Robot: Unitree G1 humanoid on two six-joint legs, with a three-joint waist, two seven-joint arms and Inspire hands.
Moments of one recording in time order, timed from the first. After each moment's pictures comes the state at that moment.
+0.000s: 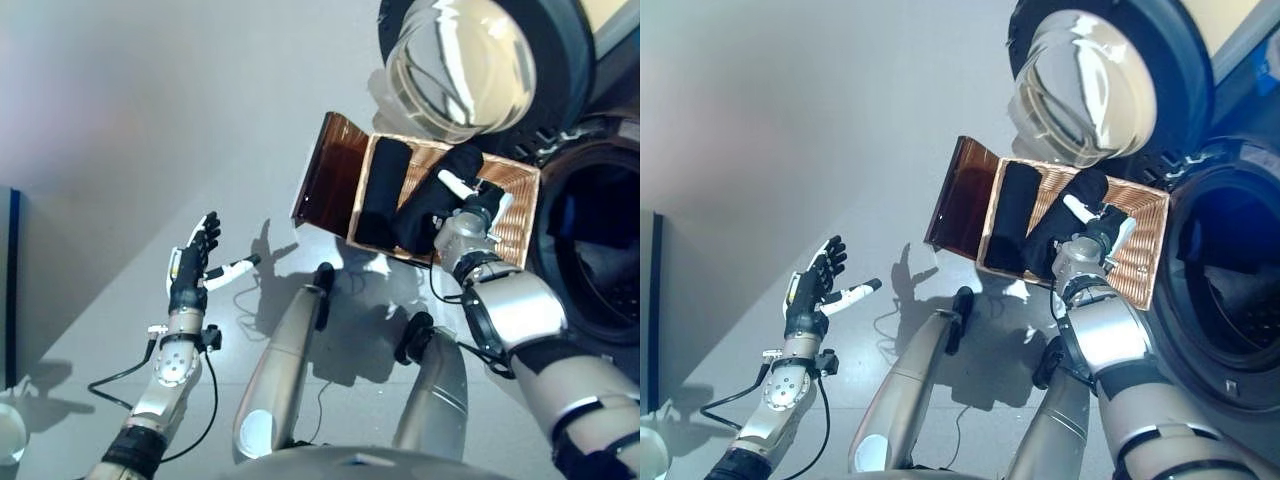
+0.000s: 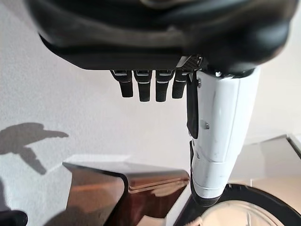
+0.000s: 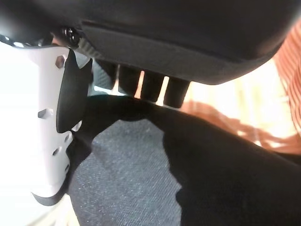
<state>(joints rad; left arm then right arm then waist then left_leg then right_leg) 0.07 0.42 -0.24 0.28 -0.27 -0.39 0.30 -1.05 -0.33 0.19 1.53 0.70 -0.24 -0.53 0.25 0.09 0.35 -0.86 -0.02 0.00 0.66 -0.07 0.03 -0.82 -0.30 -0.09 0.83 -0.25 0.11</state>
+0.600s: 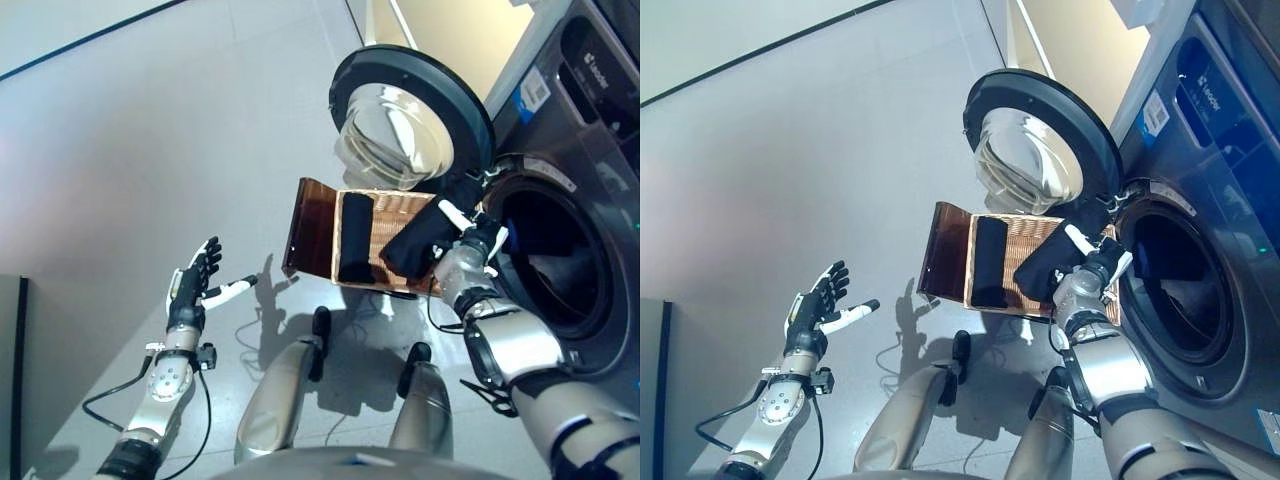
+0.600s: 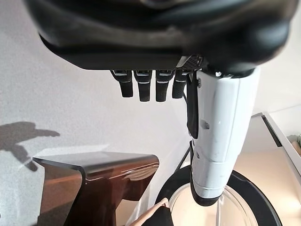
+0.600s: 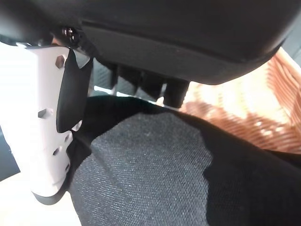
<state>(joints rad) 0.11 0.42 -0.24 0.37 -0.32 -0.39 0.23 -0.83 -0.32 0.15 1.39 0.72 -0.29 -0.50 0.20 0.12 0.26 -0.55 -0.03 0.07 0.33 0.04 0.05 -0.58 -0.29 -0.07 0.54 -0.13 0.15</state>
